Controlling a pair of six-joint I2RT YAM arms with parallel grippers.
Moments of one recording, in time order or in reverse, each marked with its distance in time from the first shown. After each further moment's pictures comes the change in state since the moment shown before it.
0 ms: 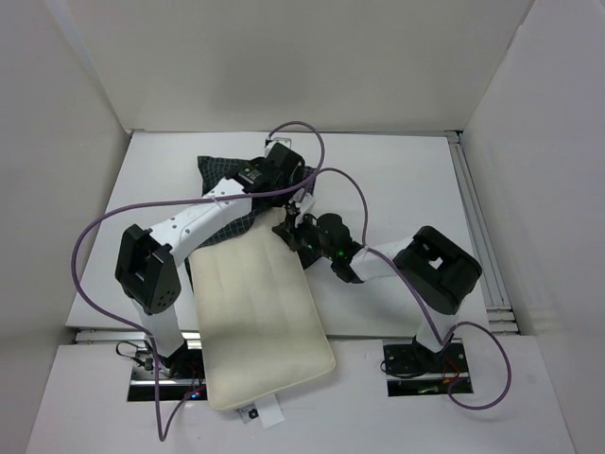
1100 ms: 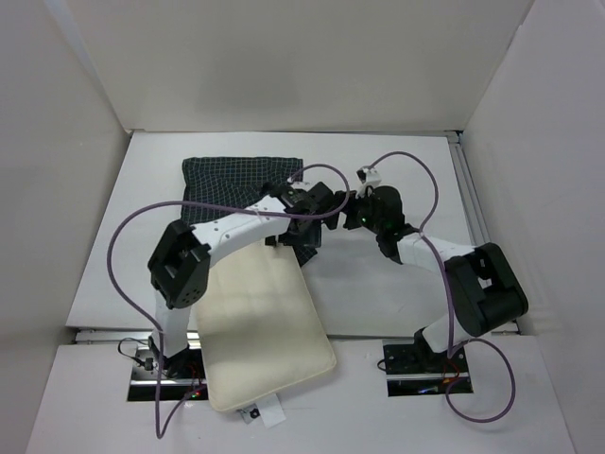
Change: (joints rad) left arm -0.179 0.125 0.017 -0.236 0.005 -0.315; right arm -0.415 -0.265 -0.046 -0.425 -0.165 0.247
